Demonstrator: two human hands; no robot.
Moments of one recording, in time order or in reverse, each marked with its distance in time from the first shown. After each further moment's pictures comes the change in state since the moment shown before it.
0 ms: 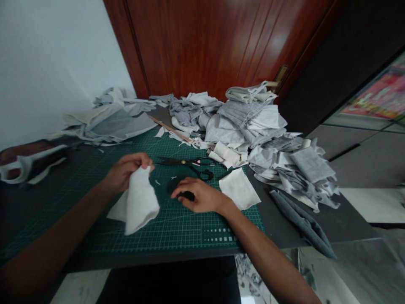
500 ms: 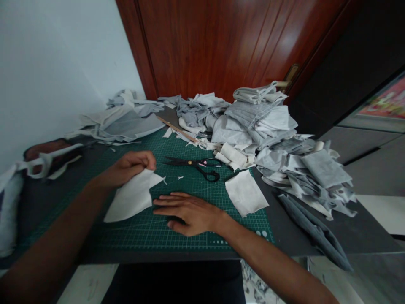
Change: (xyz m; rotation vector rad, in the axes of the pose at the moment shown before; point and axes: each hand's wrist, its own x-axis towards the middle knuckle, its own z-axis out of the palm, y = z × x) left_hand -0.004 0.031 -0.020 0.482 -0.132 0.131; right_hand 0.007 -0.016 0.043 -0.098 -0.275 -0.076
